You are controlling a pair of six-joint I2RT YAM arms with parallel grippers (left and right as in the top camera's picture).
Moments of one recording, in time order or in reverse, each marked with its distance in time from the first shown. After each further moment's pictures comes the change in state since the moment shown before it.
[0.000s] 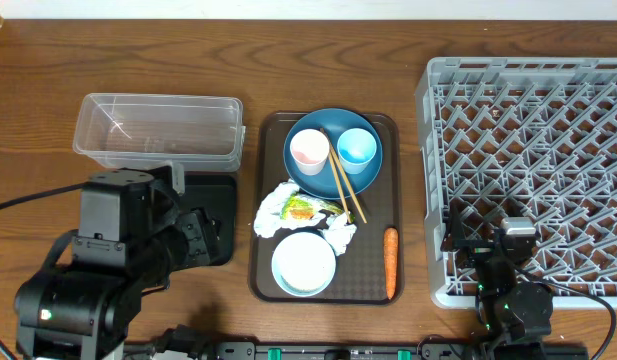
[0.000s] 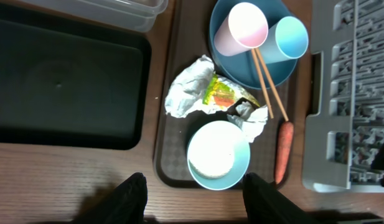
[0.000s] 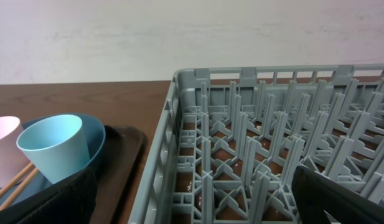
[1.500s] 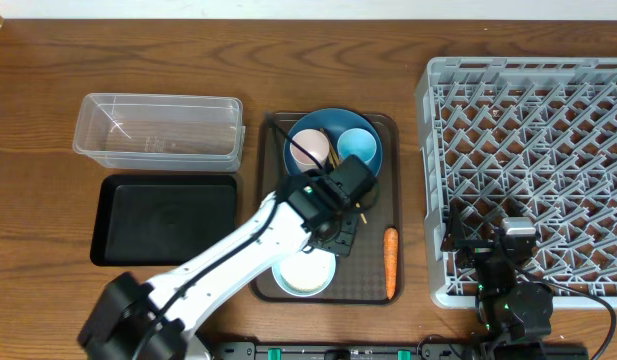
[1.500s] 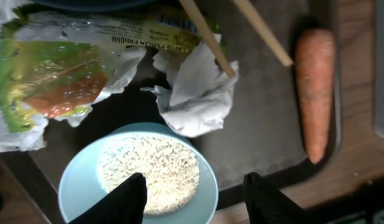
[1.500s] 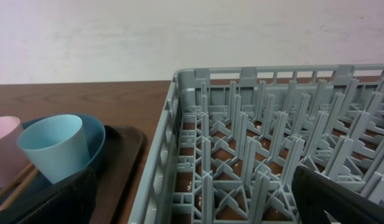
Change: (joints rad) left arm -0.658 0.683 -0.140 0.420 -0.108 -0.134; right arm 0.000 0.000 0.000 0.000 0.000 0.000
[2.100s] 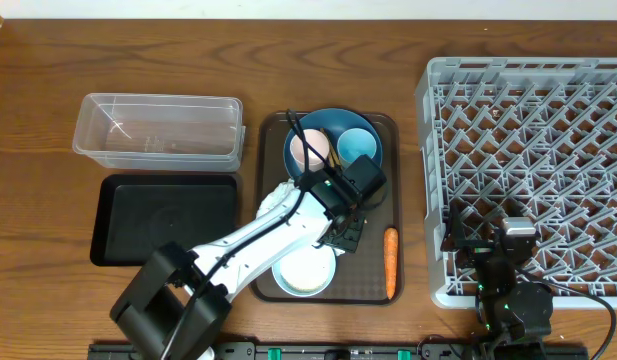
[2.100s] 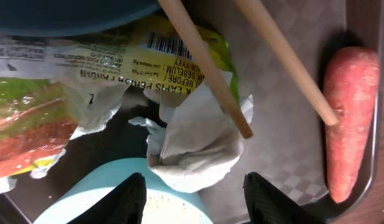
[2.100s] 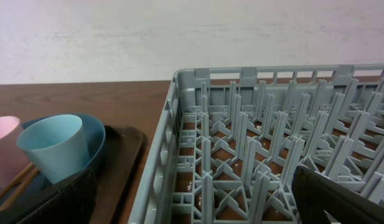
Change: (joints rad) left arm 0.000 0.130 0.000 0.089 -0.009 -0.003; right arm 0.000 0.000 0.000 0.000 0.000 0.000
